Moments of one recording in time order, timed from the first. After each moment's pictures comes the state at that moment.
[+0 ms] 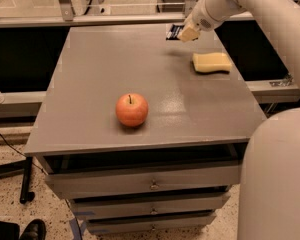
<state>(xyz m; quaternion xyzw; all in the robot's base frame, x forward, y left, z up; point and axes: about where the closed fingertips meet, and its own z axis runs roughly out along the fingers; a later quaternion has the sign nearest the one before) 0.799 -0.141 0.911 -0.53 0.75 -0.03 0.39</state>
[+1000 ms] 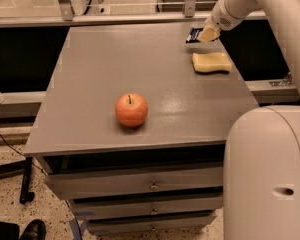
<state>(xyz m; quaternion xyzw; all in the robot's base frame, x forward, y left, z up) 0.809 -0.210 0.900 -0.53 0.77 -0.05 0.35</state>
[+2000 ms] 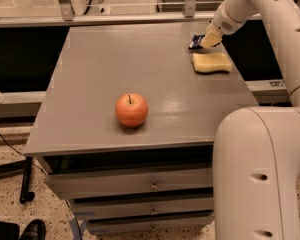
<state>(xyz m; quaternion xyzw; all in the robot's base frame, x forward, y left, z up) 0.811 -0.220 0.875 -0.53 0.78 -0.04 0.31</state>
